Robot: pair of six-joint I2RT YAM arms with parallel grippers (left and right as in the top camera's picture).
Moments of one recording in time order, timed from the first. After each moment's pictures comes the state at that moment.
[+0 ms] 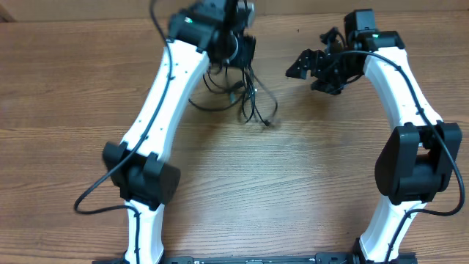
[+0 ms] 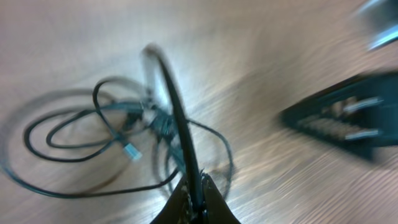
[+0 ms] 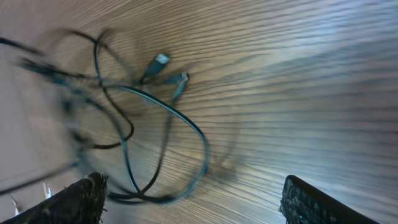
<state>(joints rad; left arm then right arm) -0.40 2.16 2.34 -1.20 0.24 -0.17 0.06 2.07 1.80 -1.02 -0.59 0.28</state>
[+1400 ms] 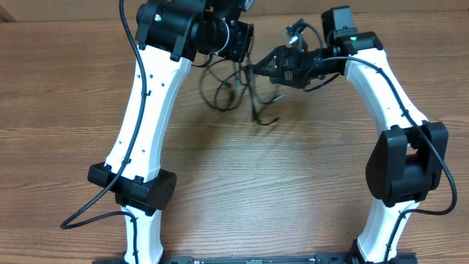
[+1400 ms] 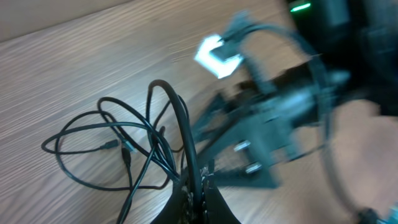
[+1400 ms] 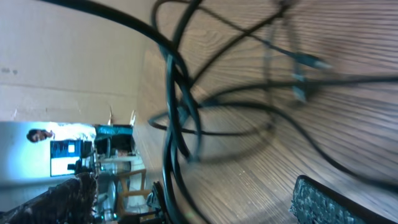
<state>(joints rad) -0.40 2.11 2.60 -1.38 0.37 -0.05 0.17 2.07 1.80 -0.89 -1.05 0.13</state>
